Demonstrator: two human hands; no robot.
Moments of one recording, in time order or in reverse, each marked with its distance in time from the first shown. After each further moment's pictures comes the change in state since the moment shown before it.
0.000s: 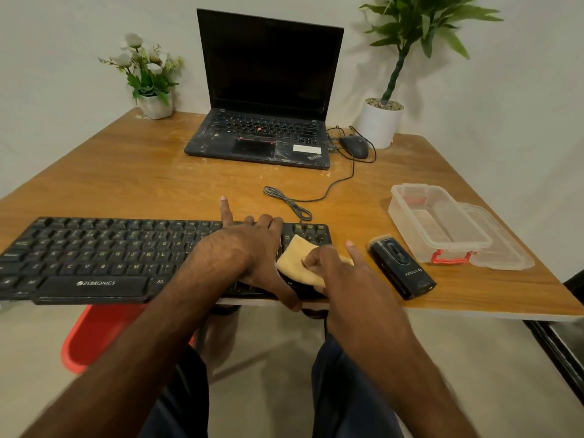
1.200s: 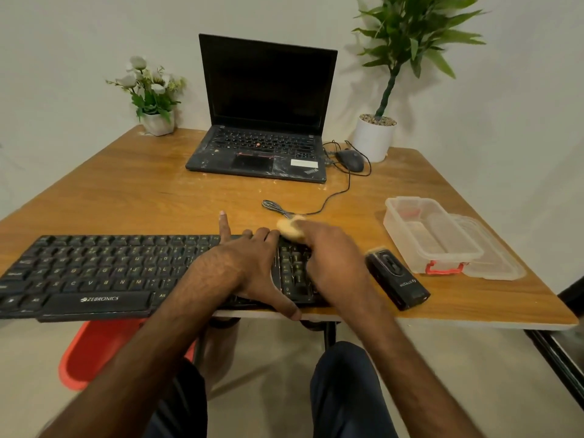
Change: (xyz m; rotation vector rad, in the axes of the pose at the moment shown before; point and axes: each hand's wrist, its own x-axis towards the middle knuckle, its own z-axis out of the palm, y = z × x) left_hand 0.005 -0.011 0.007 -0.027 0.069 0.050; right_hand 0.072 -0.003 0.005 0.070 0.228 0.027
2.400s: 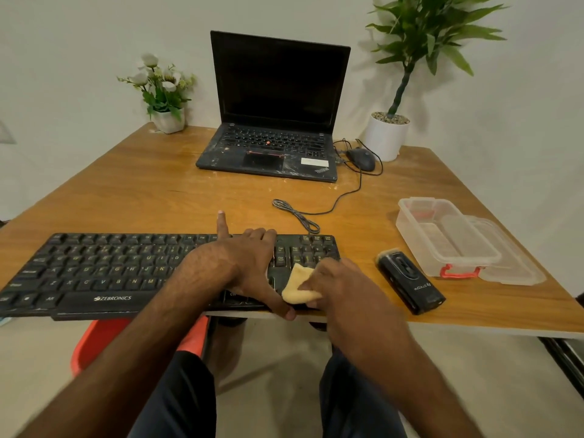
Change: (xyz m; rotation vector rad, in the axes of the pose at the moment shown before) left_hand -0.014 -0.014 -0.011 -0.009 -0.120 -0.033; right_hand -0.042 0.000 -0.007 -0.143 -0.256 -0.243
